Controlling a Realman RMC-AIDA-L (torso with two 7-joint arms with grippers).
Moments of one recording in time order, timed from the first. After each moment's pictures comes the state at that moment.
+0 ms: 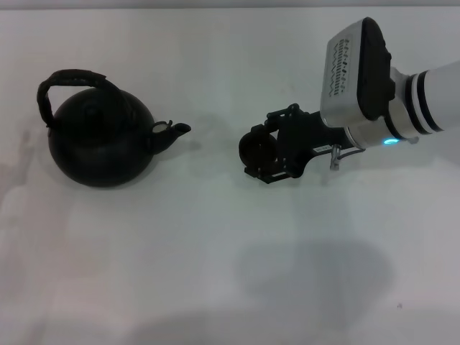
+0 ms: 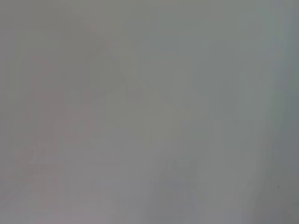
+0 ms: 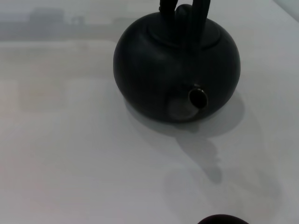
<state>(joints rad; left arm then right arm) -0.20 -2.08 0.57 -0.02 -2.19 -1.48 2.70 0.62 2.02 -1.67 -0.76 1.31 0.99 -1.59</state>
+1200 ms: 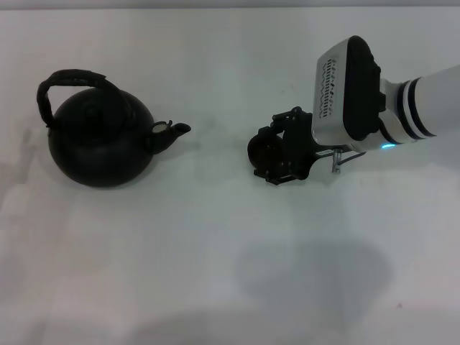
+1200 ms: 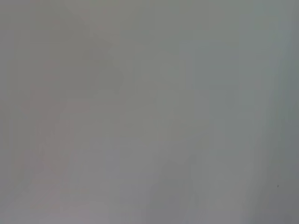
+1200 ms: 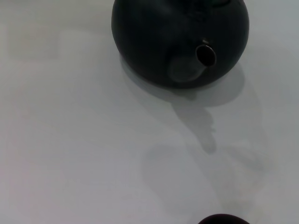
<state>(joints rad) -0.21 -2.08 0.57 -0.02 -2.19 -1.48 2.70 0.63 2.02 -1.75 -0.76 1.26 0.88 -1.61</state>
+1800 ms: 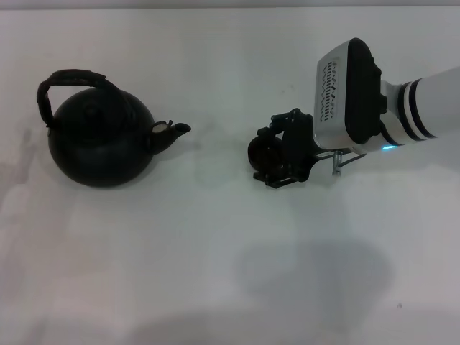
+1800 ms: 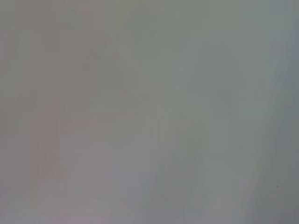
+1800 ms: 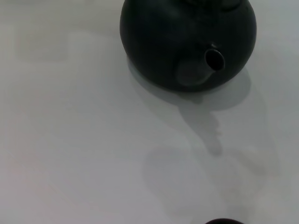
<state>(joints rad) -0.21 -2.08 0.57 -0.02 -2.19 -1.48 2.70 0.62 2.02 -1.75 -0.78 1.26 0.90 -1.62</state>
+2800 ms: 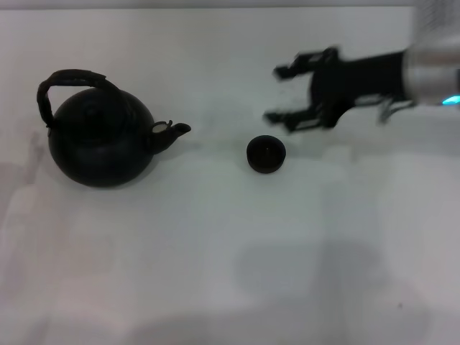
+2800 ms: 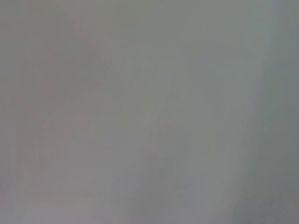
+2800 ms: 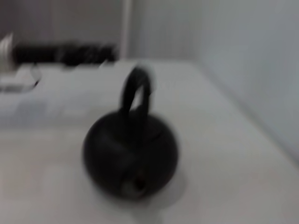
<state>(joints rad) -0.21 -2.08 0.57 -0.02 -2.15 -1.48 2.70 0.50 2.01 -1.33 -0.99 1.32 1.24 -1.64</state>
